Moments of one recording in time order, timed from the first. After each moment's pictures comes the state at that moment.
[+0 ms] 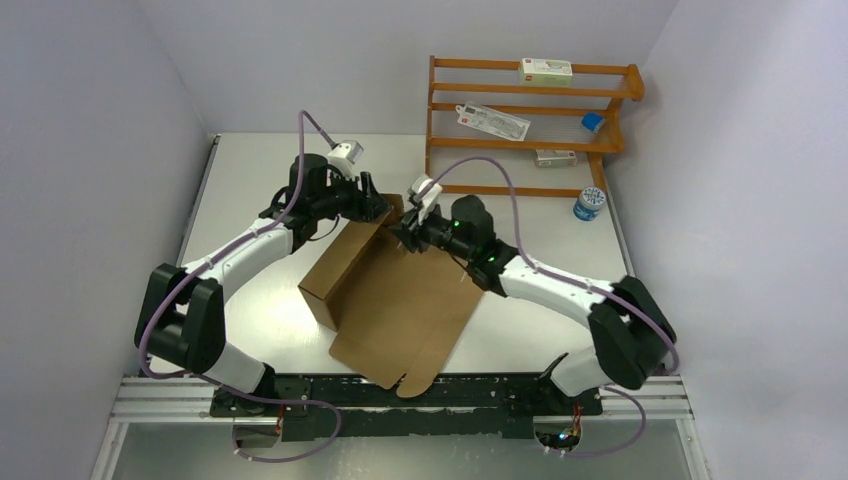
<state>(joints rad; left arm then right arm) -0.39 1.50 1.01 0.07 0.39 -0.30 0.76 1.49 0.83 0.48 -0.20 -0.07</state>
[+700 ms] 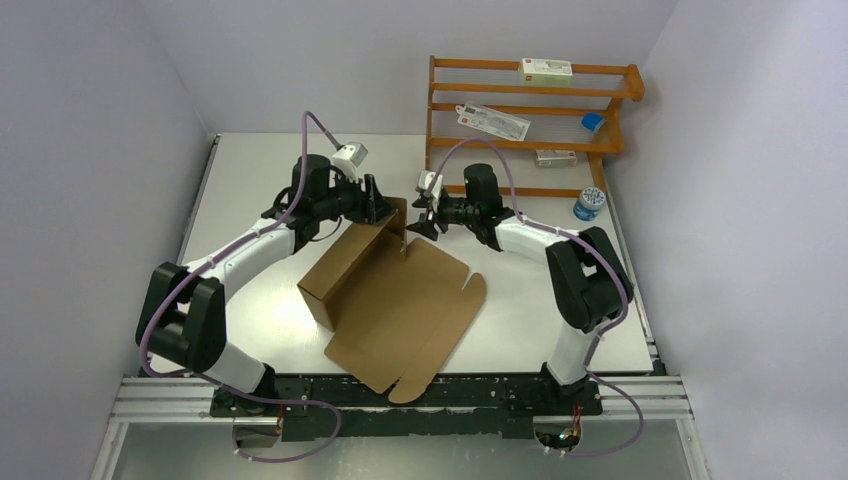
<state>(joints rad) -0.40 1.51 1.01 0.08 0.43 -0.29 0.45 1.78 1.04 0.33 -0.77 -0.52</state>
